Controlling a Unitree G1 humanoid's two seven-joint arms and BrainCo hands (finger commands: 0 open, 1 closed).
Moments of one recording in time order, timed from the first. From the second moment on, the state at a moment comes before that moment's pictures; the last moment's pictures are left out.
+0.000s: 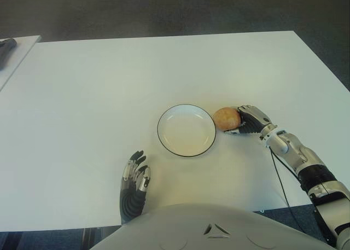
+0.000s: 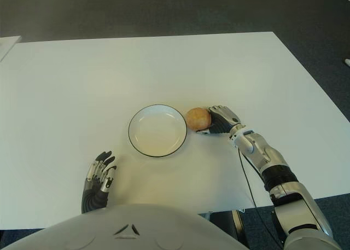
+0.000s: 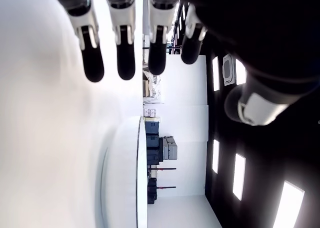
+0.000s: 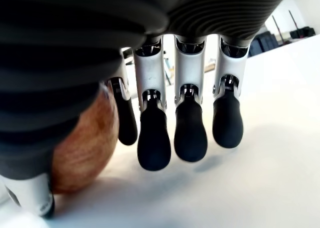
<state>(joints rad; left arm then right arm) 0.96 -0.07 -0.26 -0.06 0.18 -0.73 0.26 -0.21 -0.69 0.34 0.53 -0.63 -0.54 -0.06</state>
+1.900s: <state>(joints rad) 0.97 -0.07 -0.26 -0.08 0.19 -0.71 0.26 -0.24 -0.74 0.34 0.36 -0.73 -0.52 0.08</state>
